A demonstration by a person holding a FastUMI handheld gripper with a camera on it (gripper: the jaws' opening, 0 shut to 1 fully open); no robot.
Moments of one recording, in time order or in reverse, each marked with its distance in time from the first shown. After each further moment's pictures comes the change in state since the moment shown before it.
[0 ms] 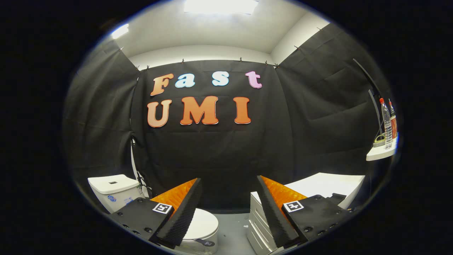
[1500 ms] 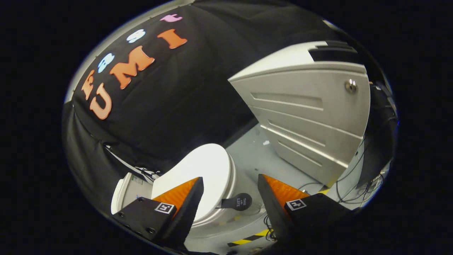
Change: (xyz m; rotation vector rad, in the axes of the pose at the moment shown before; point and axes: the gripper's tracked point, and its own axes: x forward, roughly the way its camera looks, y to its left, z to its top) arm 0.038 0.028 -0.380 0.668 0.730 -0.273
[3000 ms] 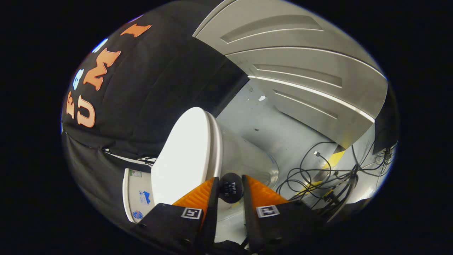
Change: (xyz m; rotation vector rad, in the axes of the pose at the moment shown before) arm 0.062 -0.010 -0.064 0.196 0.223 0.006
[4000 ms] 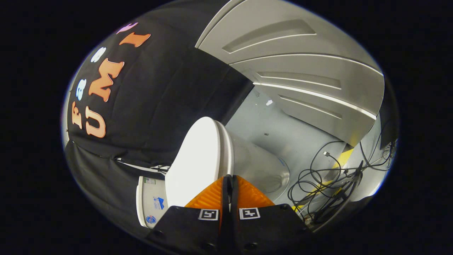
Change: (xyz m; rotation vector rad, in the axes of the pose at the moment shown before) arm -0.026 0.020 0.001 0.033 -0.003 0.120
